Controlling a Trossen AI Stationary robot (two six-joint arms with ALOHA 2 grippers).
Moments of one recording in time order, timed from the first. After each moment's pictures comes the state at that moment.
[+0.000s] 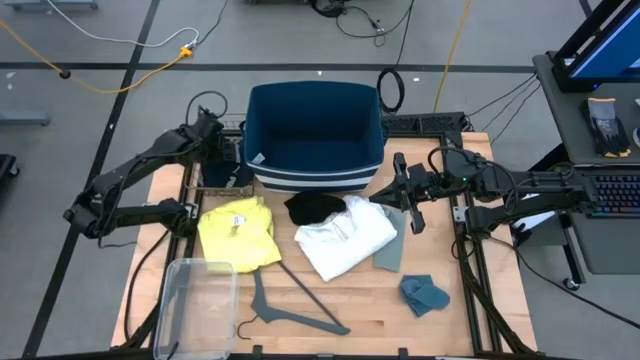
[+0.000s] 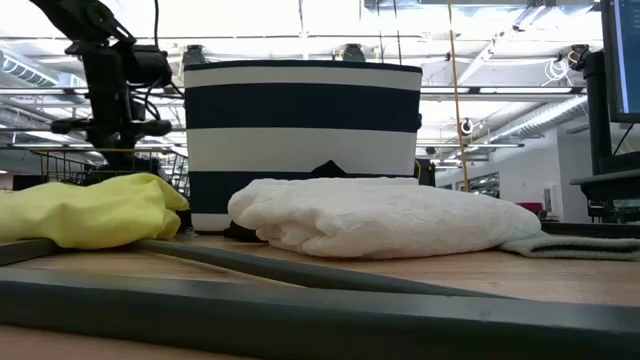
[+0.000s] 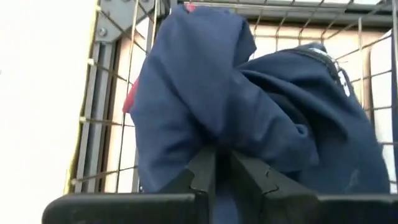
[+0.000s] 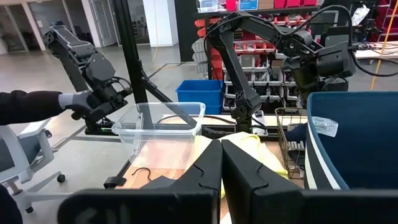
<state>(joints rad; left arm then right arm) 0.98 1.07 0.75 -0.83 -0.26 -0.60 -0.01 0.95 0.94 -0.05 -0.21 0.08</state>
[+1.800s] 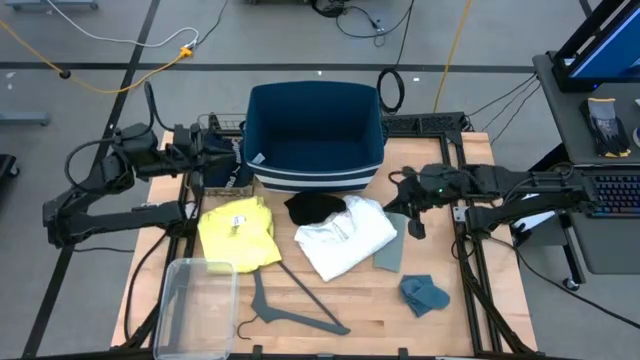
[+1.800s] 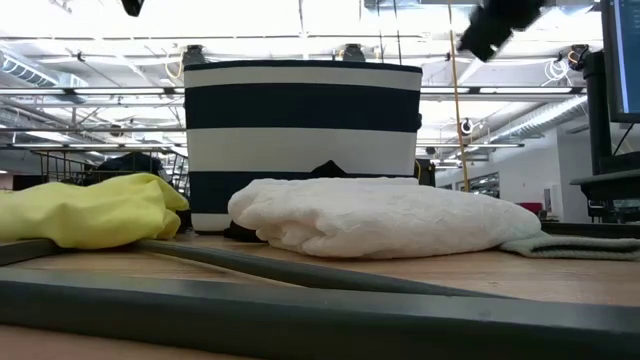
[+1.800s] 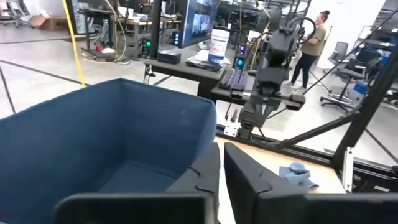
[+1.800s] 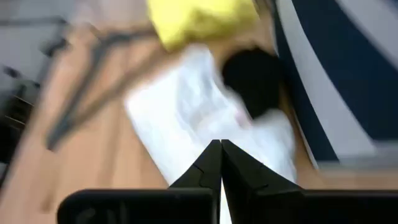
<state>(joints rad) 0.42 0.61 0.95 -0.44 0.22 -0.13 0.00 0.95 0.94 -0.67 -0.05 0.10</state>
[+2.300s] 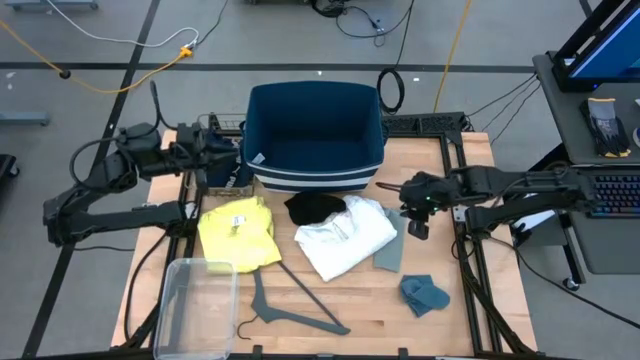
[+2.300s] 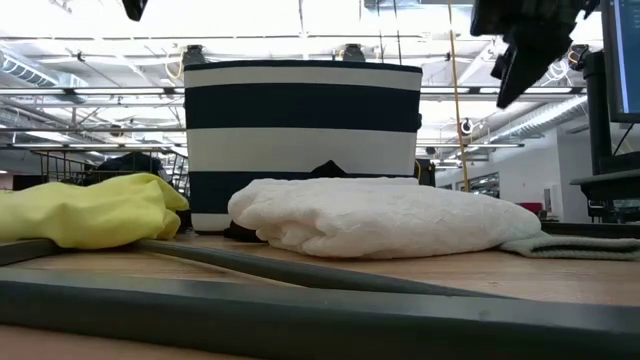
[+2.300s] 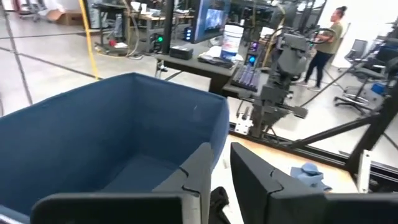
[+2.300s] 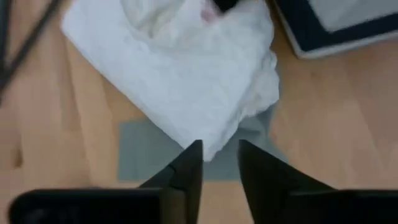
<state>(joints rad) 0.42 0.63 0.95 -0.44 0.16 -0.14 0.00 1.01 0.94 -0.97 0.03 0.28</state>
